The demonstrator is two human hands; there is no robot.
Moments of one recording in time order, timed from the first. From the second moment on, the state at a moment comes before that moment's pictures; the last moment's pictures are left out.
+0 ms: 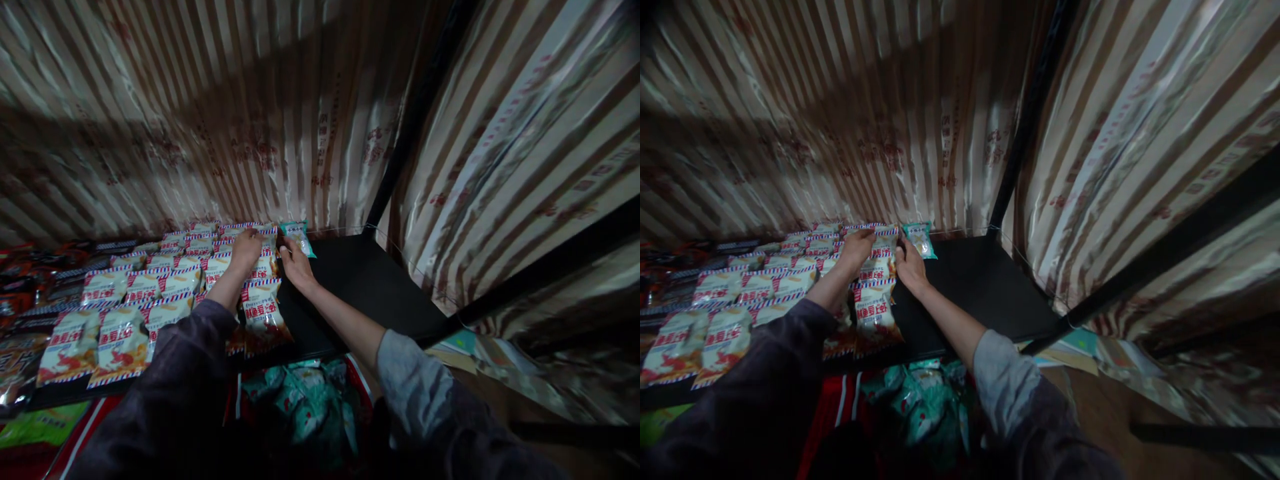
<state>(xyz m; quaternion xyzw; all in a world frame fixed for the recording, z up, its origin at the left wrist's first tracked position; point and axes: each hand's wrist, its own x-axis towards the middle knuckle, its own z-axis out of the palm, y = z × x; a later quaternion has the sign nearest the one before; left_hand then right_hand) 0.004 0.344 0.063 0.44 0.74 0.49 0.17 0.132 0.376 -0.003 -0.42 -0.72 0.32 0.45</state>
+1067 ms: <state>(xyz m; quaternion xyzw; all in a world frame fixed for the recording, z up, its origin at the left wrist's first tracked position) 0.146 0.111 -0.105 0.51 0.80 0.13 0.30 0.316 0.140 -0.146 -0.59 -0.52 0.47 0.40</state>
